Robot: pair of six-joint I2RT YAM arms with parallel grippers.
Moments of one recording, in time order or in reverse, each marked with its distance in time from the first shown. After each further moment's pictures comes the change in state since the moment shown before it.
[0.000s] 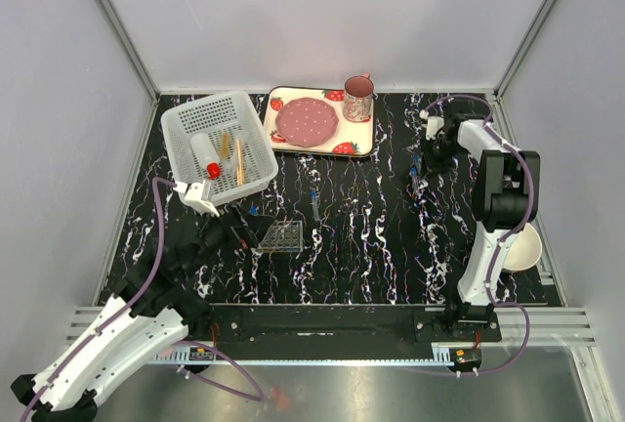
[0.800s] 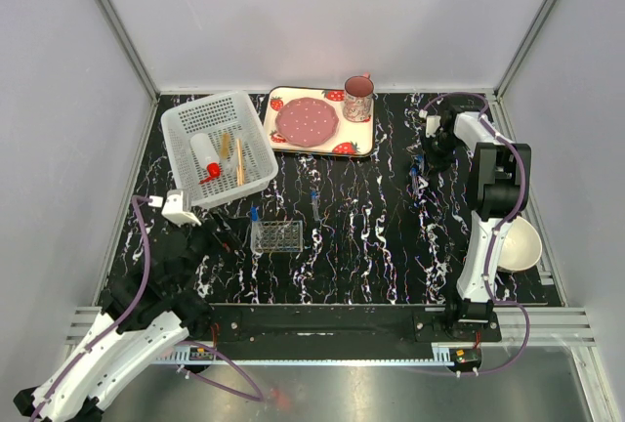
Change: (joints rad) left arm 0.000 -0.149 -0.002 -0.189 -0.259 0.046; right arm 0.000 0.130 0.172 -0.114 0.098 -0.006
